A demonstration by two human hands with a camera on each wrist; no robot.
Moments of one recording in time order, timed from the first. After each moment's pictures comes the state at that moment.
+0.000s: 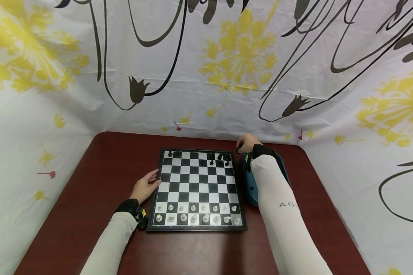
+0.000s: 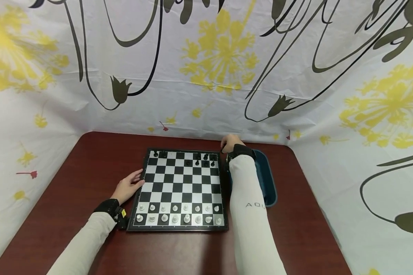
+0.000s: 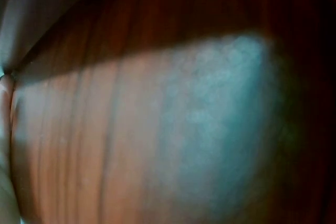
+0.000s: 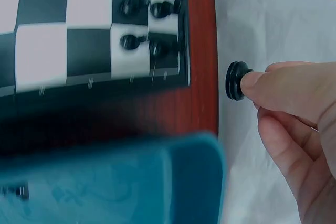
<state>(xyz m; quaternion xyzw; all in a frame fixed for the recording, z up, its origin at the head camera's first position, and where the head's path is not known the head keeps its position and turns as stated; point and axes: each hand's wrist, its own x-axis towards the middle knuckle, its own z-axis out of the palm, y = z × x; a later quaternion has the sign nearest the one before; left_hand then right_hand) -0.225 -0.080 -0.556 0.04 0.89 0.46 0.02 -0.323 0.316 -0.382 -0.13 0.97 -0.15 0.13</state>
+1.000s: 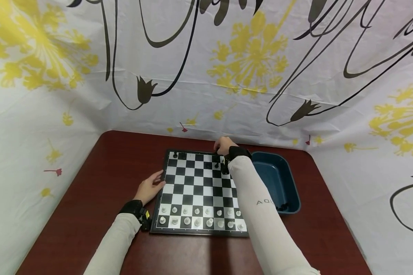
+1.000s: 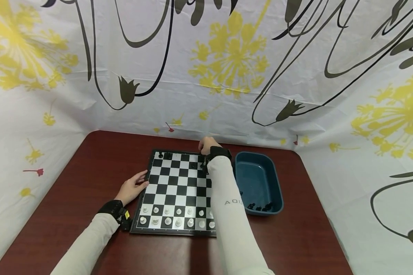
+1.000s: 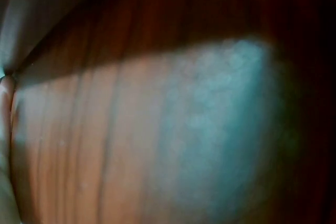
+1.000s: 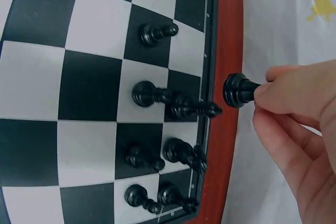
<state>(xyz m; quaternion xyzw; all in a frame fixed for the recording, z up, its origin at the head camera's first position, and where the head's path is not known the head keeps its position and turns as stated) -0.225 -0.081 -0.558 0.03 0.88 0.47 0.03 -0.383 0.231 -0.438 -0.19 0.96 -0.16 0.17</state>
